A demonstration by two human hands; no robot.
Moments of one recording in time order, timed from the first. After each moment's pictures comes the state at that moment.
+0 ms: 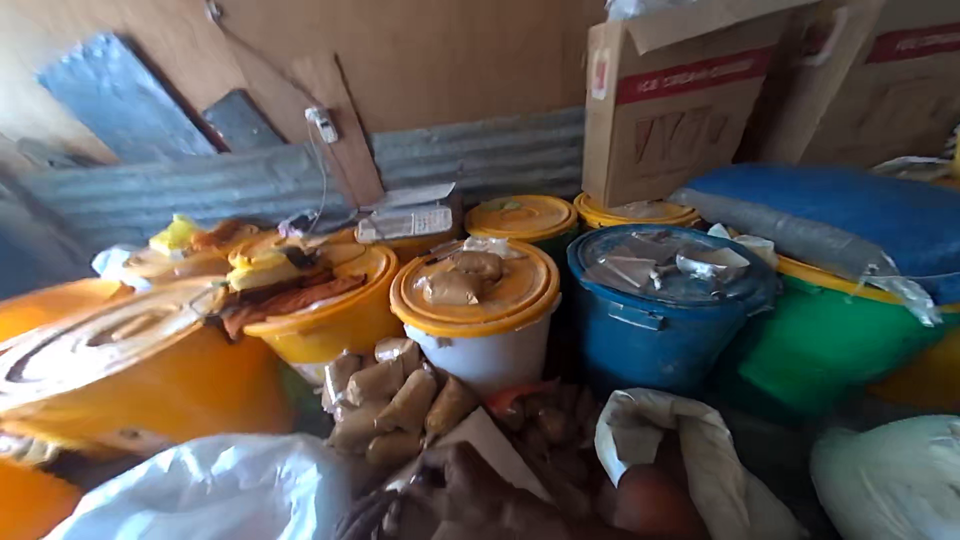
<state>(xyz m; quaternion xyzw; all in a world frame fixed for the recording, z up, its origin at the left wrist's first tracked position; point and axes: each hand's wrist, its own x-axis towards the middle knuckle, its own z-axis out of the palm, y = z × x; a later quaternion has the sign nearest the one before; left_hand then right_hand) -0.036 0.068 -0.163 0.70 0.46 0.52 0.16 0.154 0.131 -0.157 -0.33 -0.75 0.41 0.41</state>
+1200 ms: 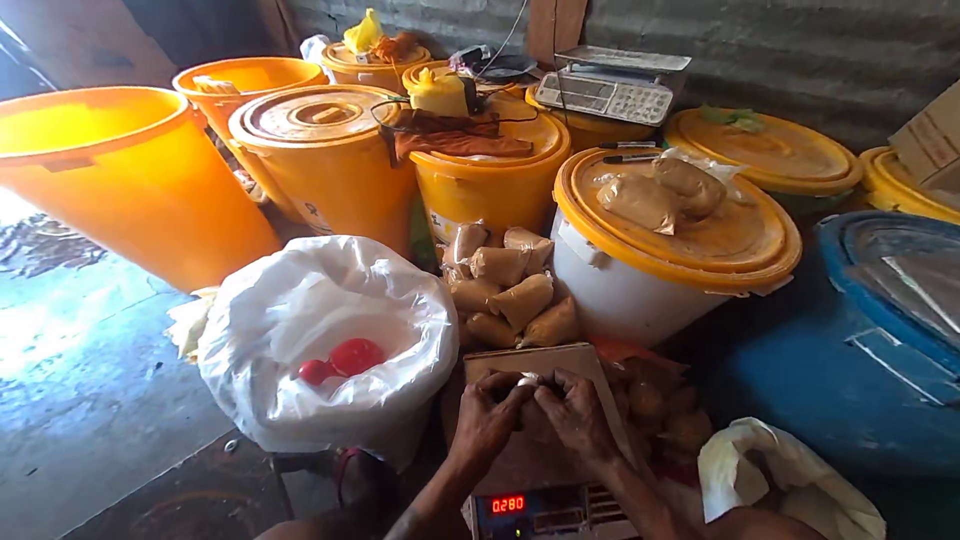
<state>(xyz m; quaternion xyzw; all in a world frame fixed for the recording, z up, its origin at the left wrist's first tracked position) -0.012 0.093 -0.185 0.44 0.58 0.50 0.47 0.137 0.134 -0.192 -0.49 -0.65 0.43 0.39</state>
